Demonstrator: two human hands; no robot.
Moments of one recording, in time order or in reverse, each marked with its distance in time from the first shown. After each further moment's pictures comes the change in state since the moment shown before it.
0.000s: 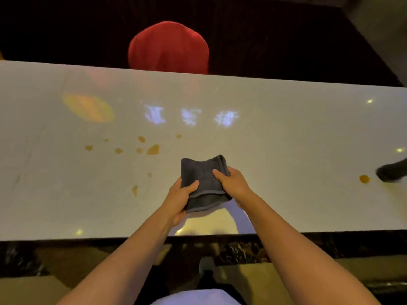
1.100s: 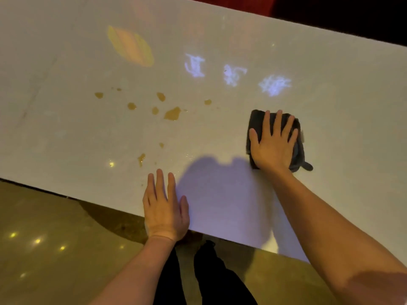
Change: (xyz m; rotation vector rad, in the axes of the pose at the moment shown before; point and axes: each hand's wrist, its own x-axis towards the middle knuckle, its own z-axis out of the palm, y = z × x) left_hand 0.004 -0.109 -0.058 1.606 0.739 0.152; right_hand 0.160 0.035 -0.019 -1.157 0.245 -0.284
